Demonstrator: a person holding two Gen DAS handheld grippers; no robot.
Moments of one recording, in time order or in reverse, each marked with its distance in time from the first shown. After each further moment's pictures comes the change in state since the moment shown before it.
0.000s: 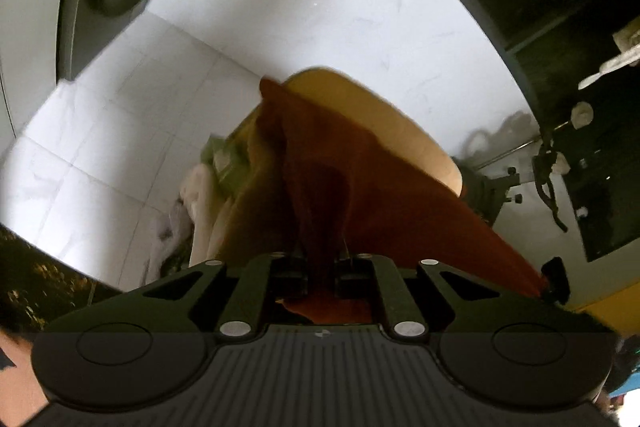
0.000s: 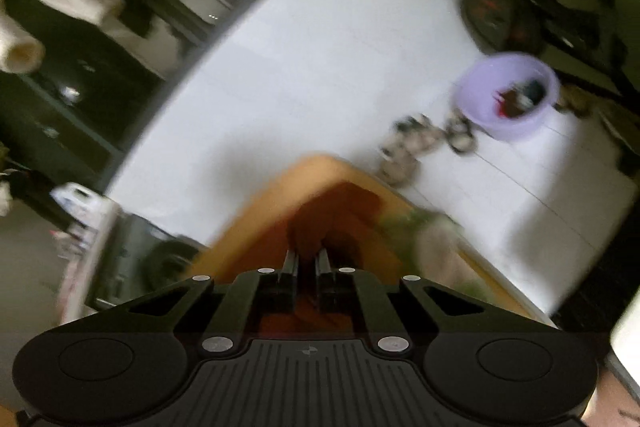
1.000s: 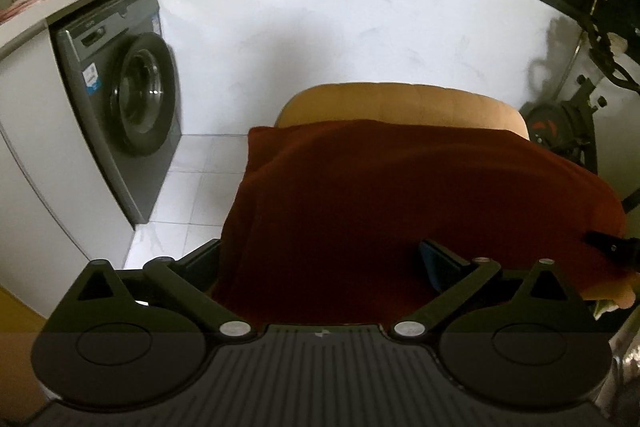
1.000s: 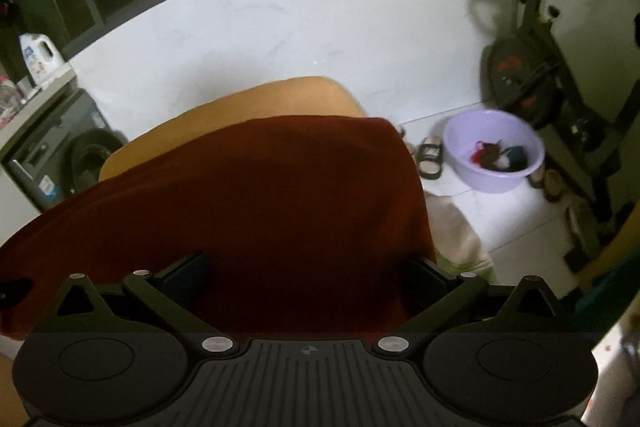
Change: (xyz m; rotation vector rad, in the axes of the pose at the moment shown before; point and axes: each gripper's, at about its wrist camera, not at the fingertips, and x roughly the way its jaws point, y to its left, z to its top) left arm 0.048 -0.087 -0.035 0.476 -0.124 0.363; right arm 0.081 0.067 -0.082 -0.440 0.063 -0.194
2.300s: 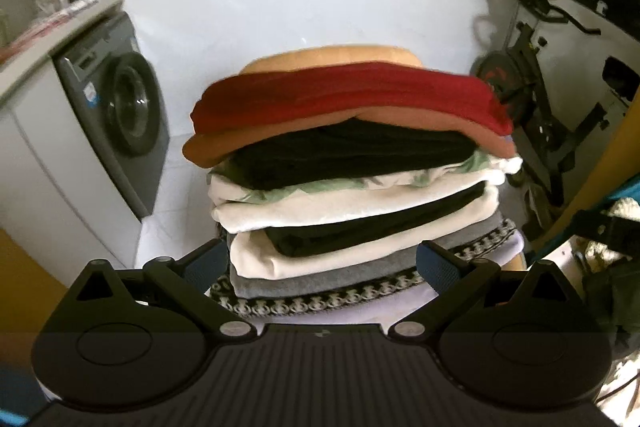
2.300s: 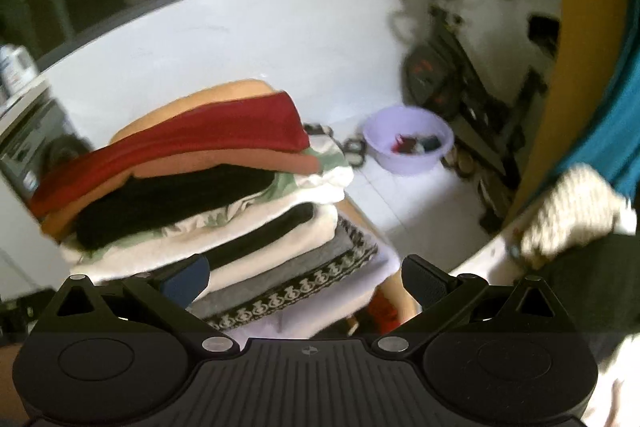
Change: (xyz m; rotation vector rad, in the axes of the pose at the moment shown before) left arm -0.188 -0.081 -0.117 0.162 -0.012 0.008; right arm -0.256 -0.023 -0.128 0.000 -0.075 -0.185
